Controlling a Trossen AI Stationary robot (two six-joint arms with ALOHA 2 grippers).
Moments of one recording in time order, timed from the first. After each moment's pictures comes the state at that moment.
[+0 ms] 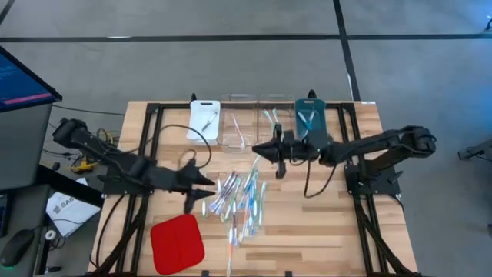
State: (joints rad) left arm -0.43 1.00 0.65 -0.09 -0.39 -0.49; right arm -0.02 1.40 0.72 0.83 -0.02 0.20
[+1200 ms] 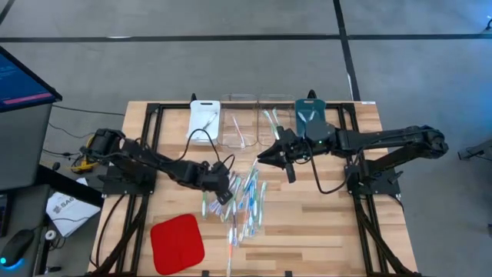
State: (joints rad) left arm -0.22 1.61 0.90 -0.41 -0.34 -0.82; right arm 0.01 1.26 0.99 0.08 -0.16 0.24
